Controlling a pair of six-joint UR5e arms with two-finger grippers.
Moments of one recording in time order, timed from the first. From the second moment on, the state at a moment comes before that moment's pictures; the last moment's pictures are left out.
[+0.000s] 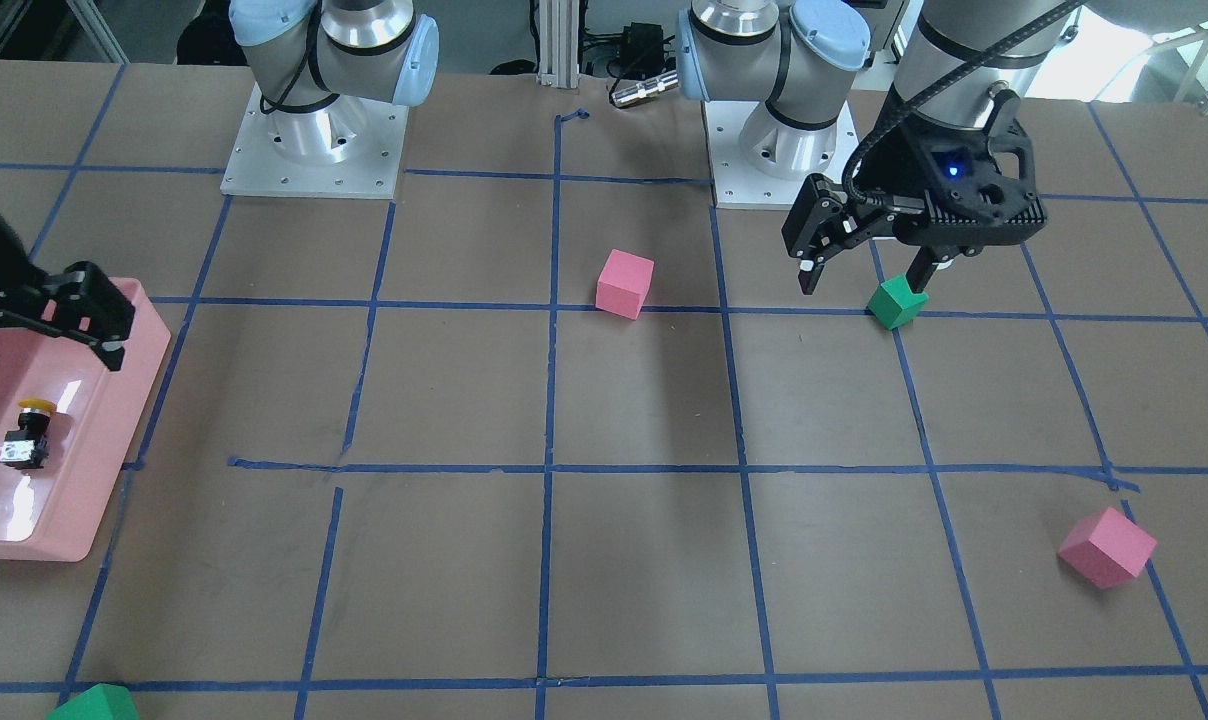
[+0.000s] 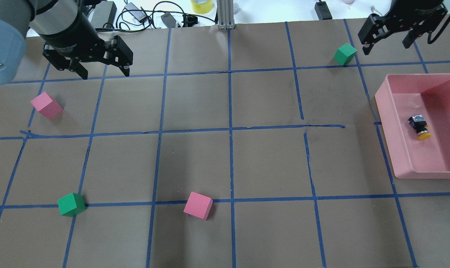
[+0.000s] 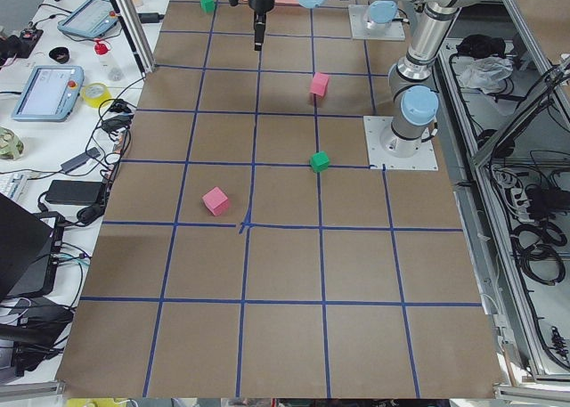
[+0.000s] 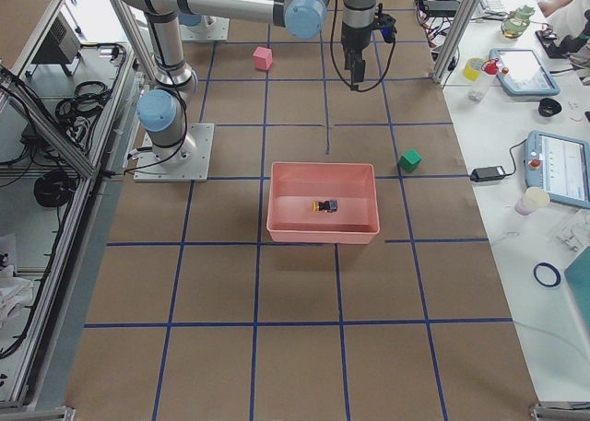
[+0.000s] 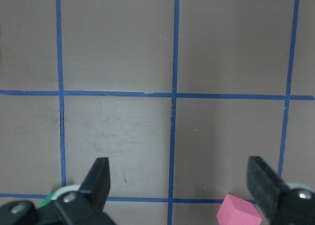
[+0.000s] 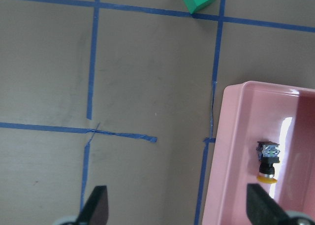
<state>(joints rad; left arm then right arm) -1.55 -1.58 -1.55 -1.46 1.58 -0.02 1.33 -1.39 1.44 -1.68 -1.62 -0.36</state>
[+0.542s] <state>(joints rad) -1.55 -1.57 -1.55 -1.46 1.58 -0.02 1.08 -1.27 1.56 -1.97 -1.62 -0.61</state>
